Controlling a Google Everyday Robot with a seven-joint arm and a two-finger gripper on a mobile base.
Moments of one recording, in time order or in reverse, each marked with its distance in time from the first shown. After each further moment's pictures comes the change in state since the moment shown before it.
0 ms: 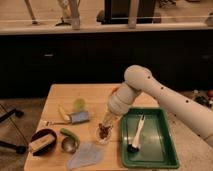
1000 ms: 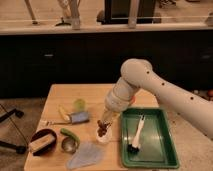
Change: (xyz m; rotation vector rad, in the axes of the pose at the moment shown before) arm -0.017 -0.020 -0.027 -0.062 0.091 -0.038
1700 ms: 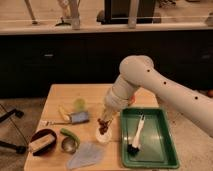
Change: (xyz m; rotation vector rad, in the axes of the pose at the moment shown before) arm -0.006 -0.009 -0.016 -0.032 0.070 -0.011
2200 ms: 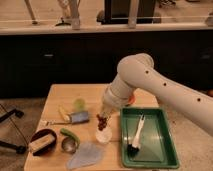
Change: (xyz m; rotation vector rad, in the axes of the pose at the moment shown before) arm 0.009 -0.009 -0.010 -0.012 0.109 -0.004
